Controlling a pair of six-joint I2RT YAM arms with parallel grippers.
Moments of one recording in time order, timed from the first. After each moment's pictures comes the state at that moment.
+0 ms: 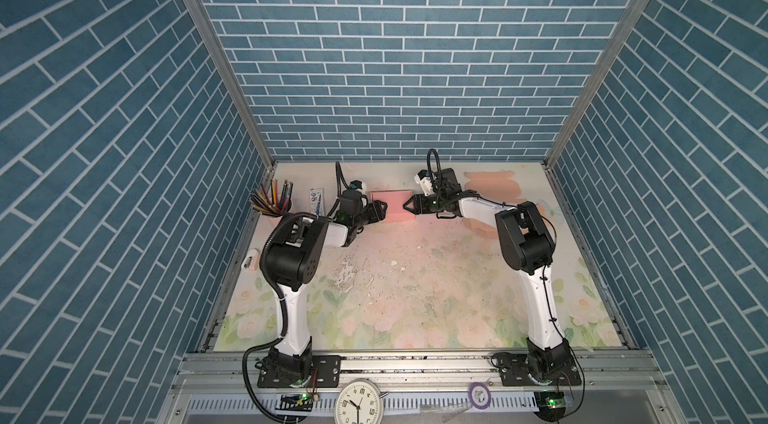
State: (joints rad) left arm -0.29 2.03 1.02 0.50 0.25 -0.55; right arm 0.51 2.30 1.65 -0.12 -0.54 0.29
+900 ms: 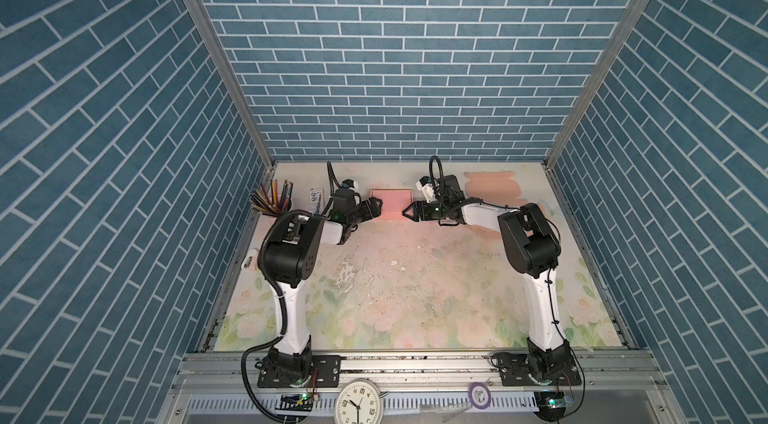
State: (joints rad) left arm -0.23 2.03 1.01 0.50 0.26 -0.56; right arm 0.50 2.22 1.49 -0.03 -0.56 0.31
